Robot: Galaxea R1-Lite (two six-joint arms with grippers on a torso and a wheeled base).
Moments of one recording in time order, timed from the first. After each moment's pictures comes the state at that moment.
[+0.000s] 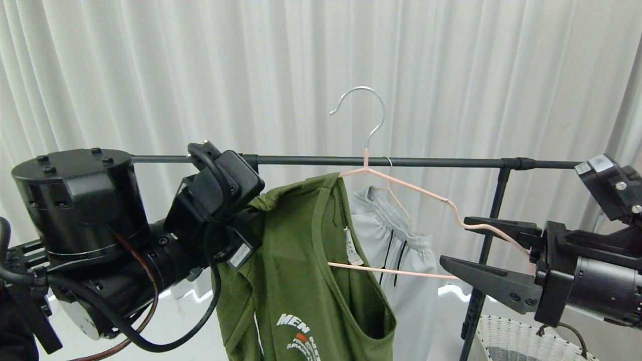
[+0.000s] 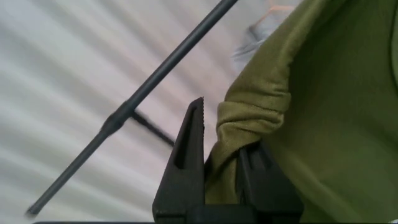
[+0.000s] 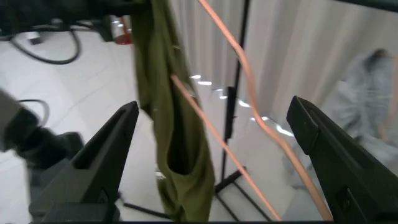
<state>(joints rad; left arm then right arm) -0.60 1.45 -0.65 -0.63 0.20 0.66 0.70 1.26 -0.54 -0.59 0.30 0.17</state>
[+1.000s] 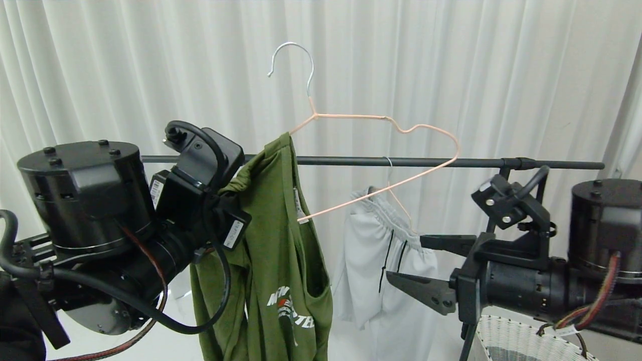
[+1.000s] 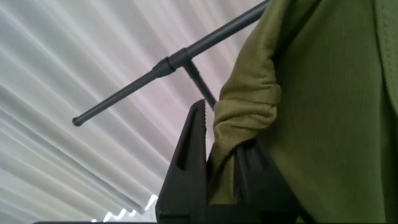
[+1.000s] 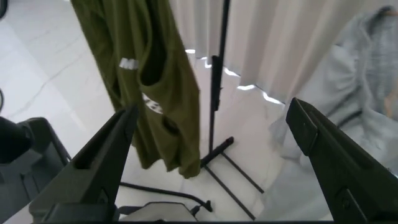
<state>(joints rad) -0.63 1.46 -0.69 -0.63 0.52 0.51 0.83 1.48 -0.66 -0.53 0.18 0.17</state>
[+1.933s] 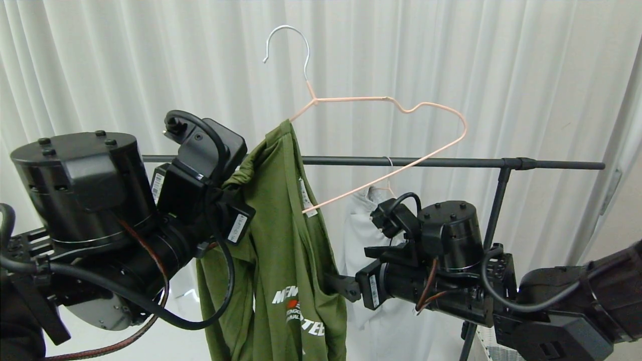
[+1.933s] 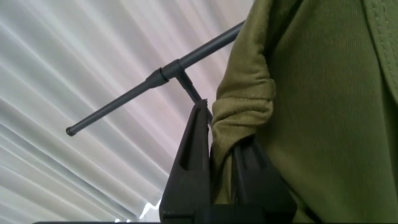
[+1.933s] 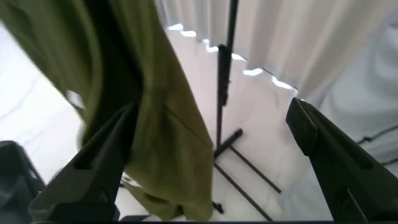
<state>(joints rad) -0.65 1.46 -0.71 -0.63 0.52 0.51 0.89 1.88 -0.84 -0.64 0.04 0.23</state>
